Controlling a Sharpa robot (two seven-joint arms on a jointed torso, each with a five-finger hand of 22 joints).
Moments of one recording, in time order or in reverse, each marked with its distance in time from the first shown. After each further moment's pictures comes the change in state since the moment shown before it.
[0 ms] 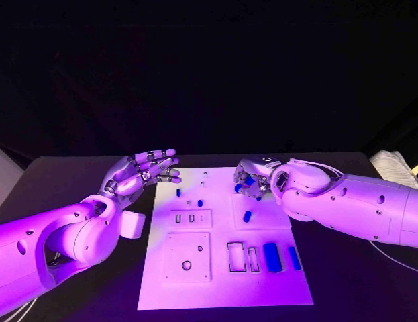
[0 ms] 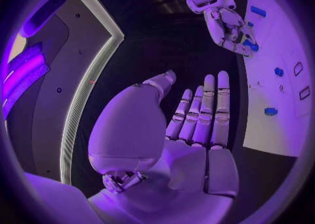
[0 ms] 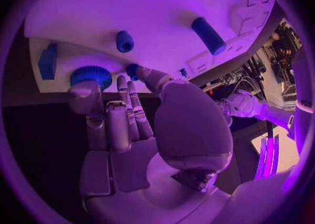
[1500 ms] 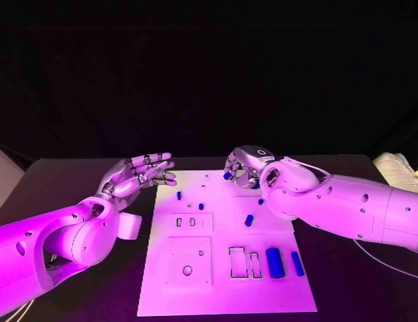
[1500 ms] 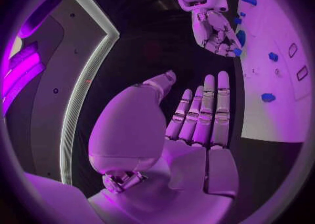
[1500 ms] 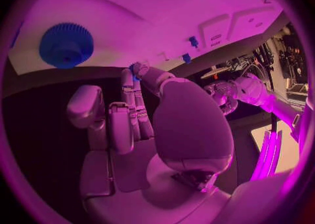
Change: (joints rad) left arm 0.008 -0.003 0.000 -0.033 0.002 -0.002 -0.015; left_hand -0.004 0.004 0.003 -0.003 -0.005 0.000 0.000 0.000 -0.001 0.000 0.000 0.000 0.000 -0.007 0.000 0.004 0.005 0.000 -0.007 0.000 0.008 0.004; right arm 0.014 0.086 0.016 -0.046 0.034 -0.191 -0.060; right_hand 0.031 0.061 0.049 -0.018 -0.050 0.100 -0.046 0.097 0.032 0.137 -0.051 0.078 0.082 -0.002 -0.034 0.033 0.000 0.000 0.027 -0.034 0.072 0.098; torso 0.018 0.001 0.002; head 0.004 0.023
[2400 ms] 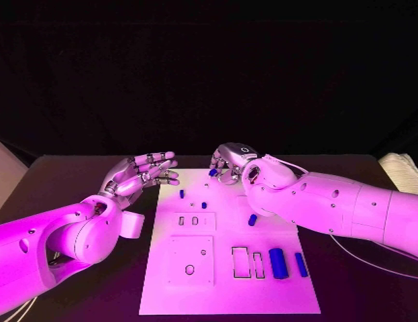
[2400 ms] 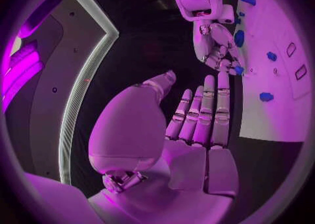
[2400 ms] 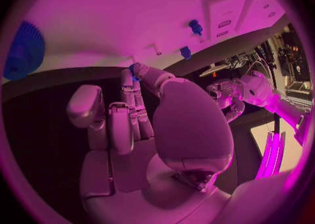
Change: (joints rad) left arm 0.006 0.000 0.000 0.008 0.001 -0.001 -0.007; left_hand 0.000 0.000 0.000 0.000 0.000 0.000 0.000 0.000 -0.001 0.000 0.000 0.000 0.000 -0.004 0.004 0.000 0.001 0.000 0.000 0.000 0.004 0.001; right arm -0.005 0.139 0.004 -0.113 0.022 -0.012 -0.004; right_hand 0.000 0.000 0.001 0.001 0.011 -0.009 0.002 -0.003 0.000 -0.002 0.003 -0.004 0.002 0.000 0.000 0.004 0.000 0.000 0.000 0.000 -0.004 -0.003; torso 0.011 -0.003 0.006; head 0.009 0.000
